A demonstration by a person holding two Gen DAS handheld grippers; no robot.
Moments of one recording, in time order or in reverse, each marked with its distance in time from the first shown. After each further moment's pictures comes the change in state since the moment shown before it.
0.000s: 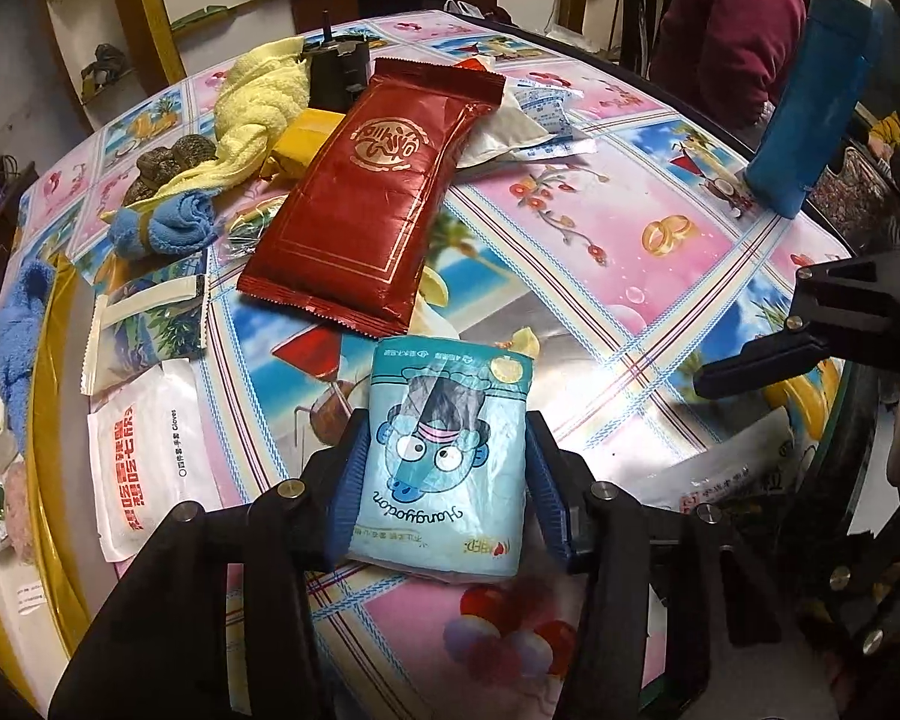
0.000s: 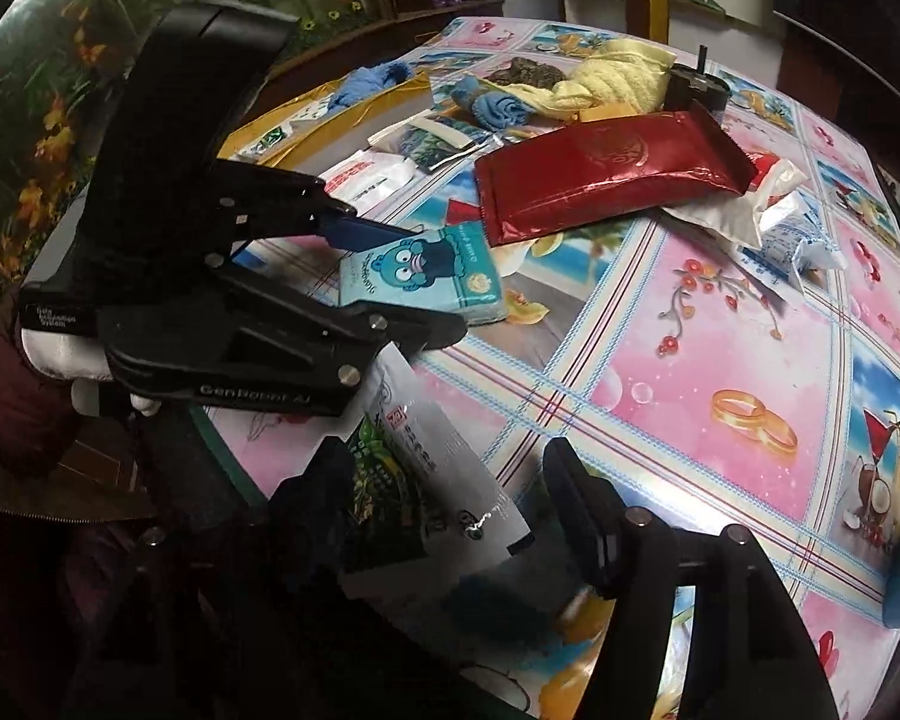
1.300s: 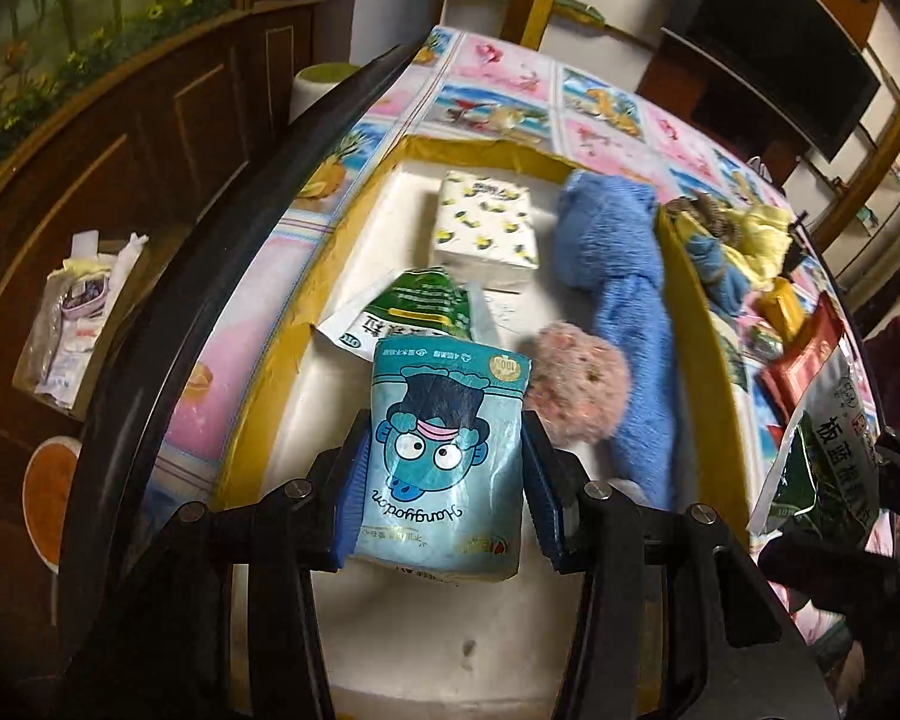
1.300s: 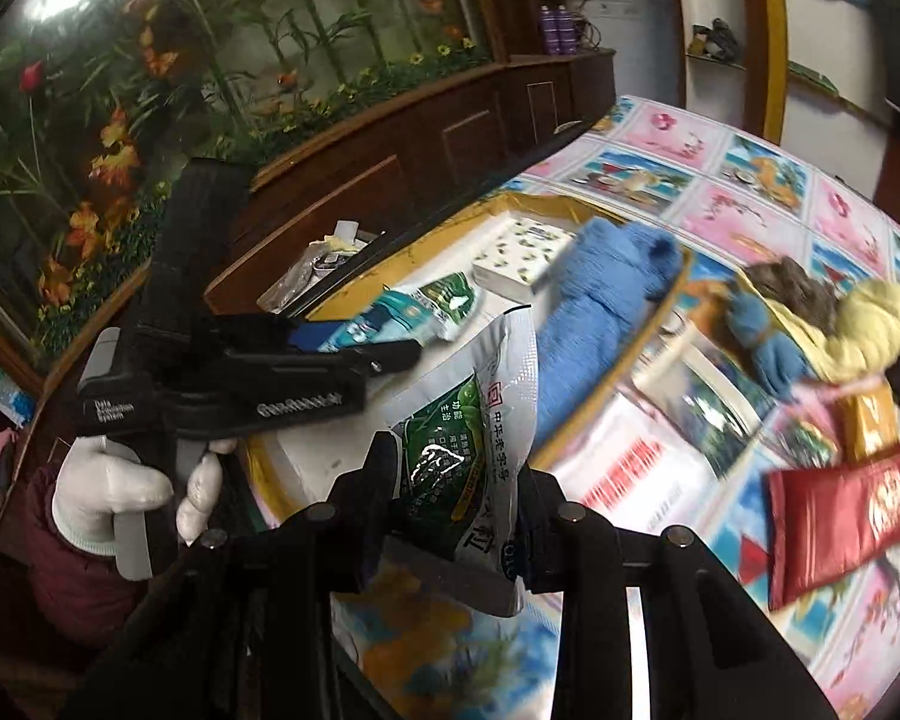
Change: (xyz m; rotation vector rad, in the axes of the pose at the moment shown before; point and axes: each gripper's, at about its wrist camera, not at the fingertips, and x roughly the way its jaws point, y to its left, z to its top) left arm -0.089 0.242 -0.114 -0.738 -0.063 0.245; right arm 0.070 0.143 0.176 -0.113 -0.089 0.148
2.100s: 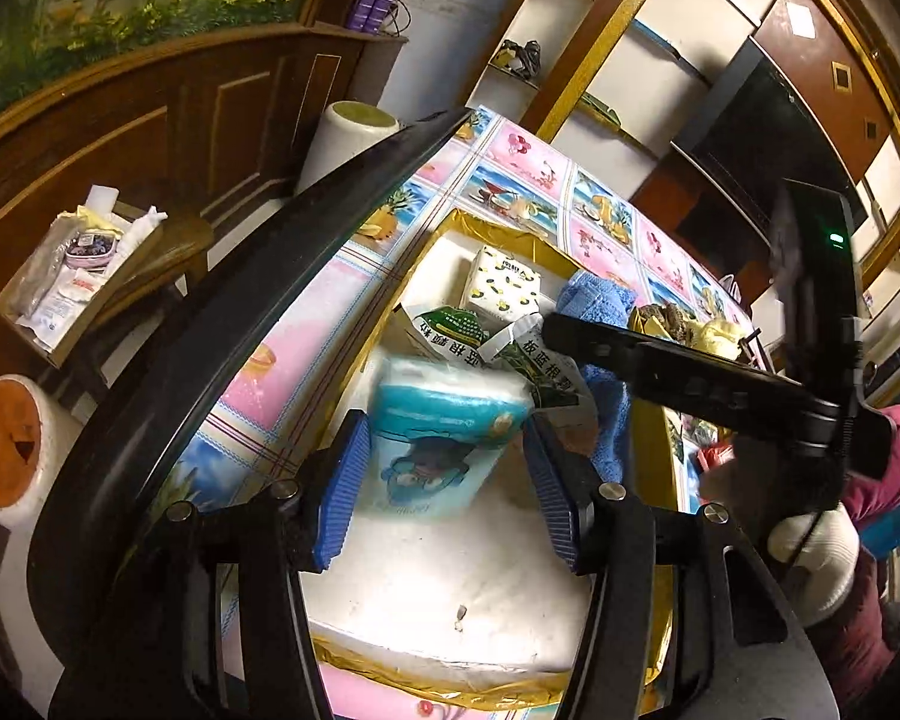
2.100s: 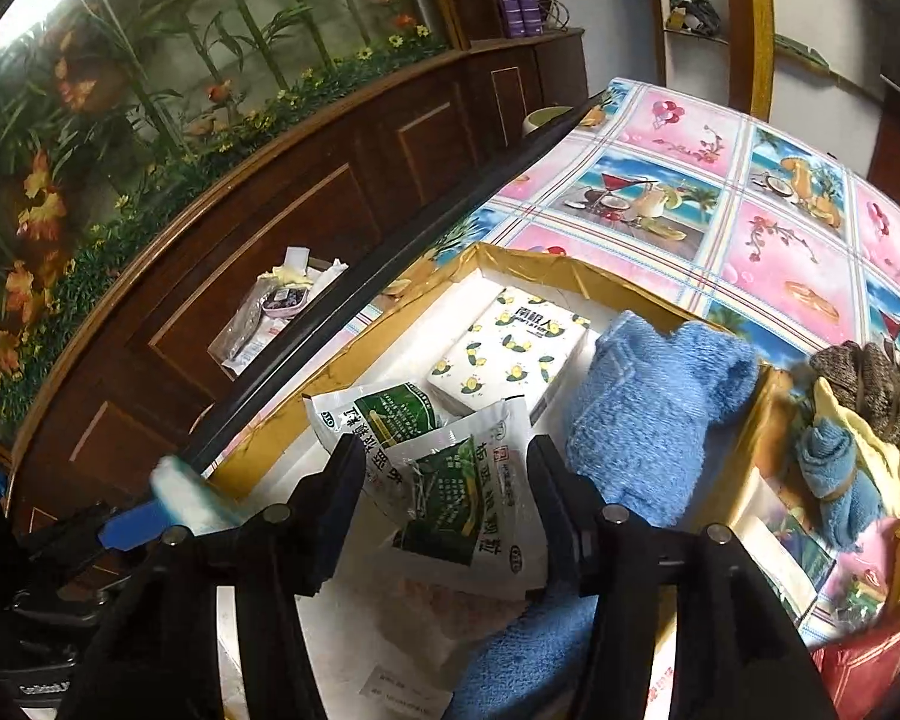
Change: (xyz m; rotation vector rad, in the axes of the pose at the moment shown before) left arm -0.054 0.045 -0.021 -0.220 -0.178 -0.150; right arm 0.074 -0.022 0.071 0.105 0.007 -0.042
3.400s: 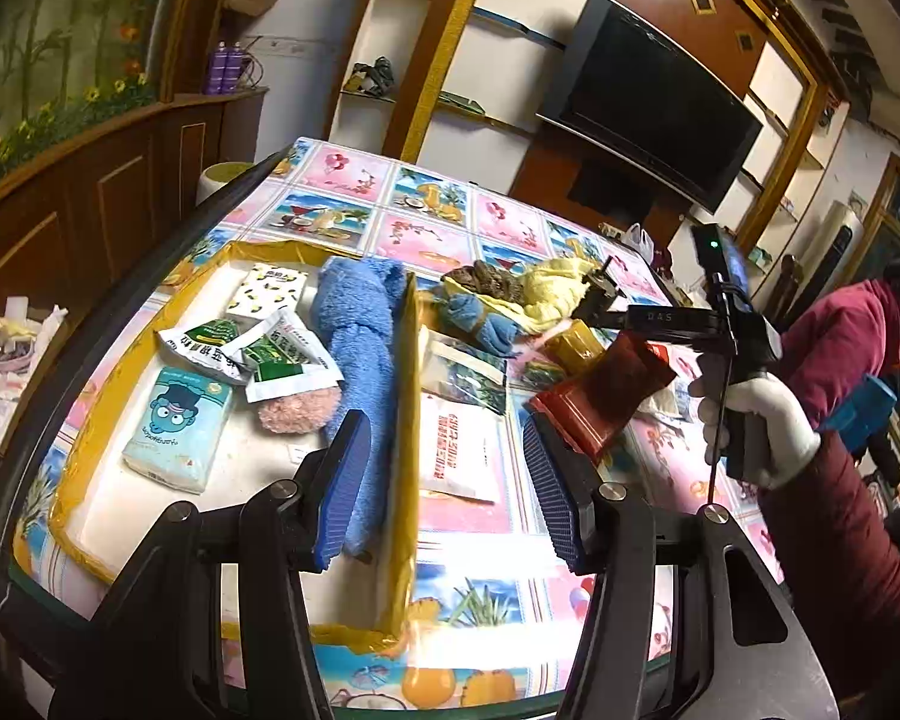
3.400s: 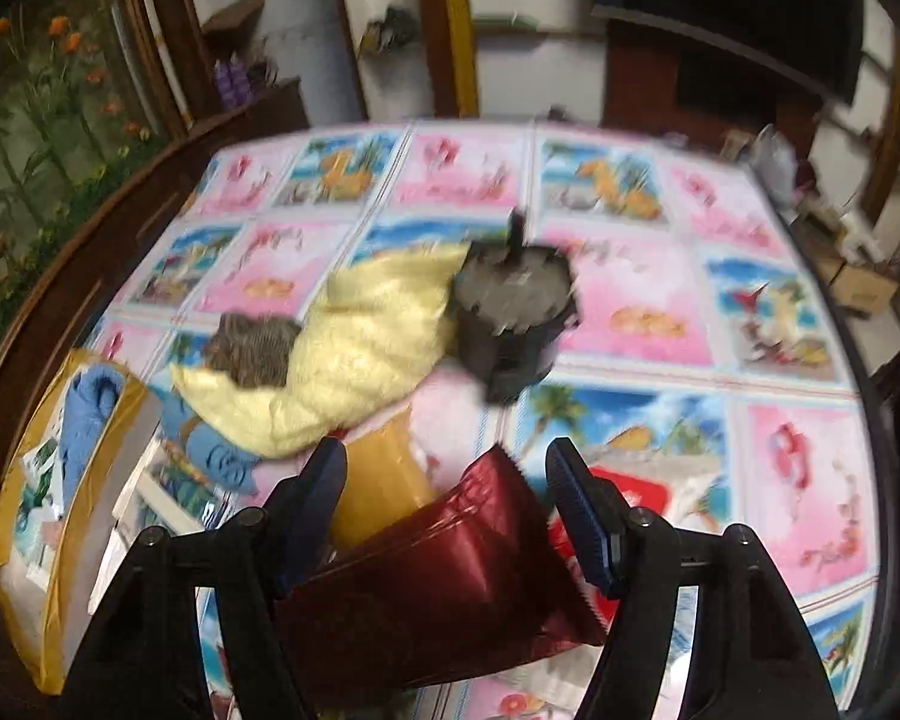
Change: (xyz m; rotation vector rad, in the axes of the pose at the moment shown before) left arm -0.028 -0.139 -0.051 0.282 -0.058 -0.132; right arm -0.115 -0.244 -0.065 0.332 -0.053 -0.367
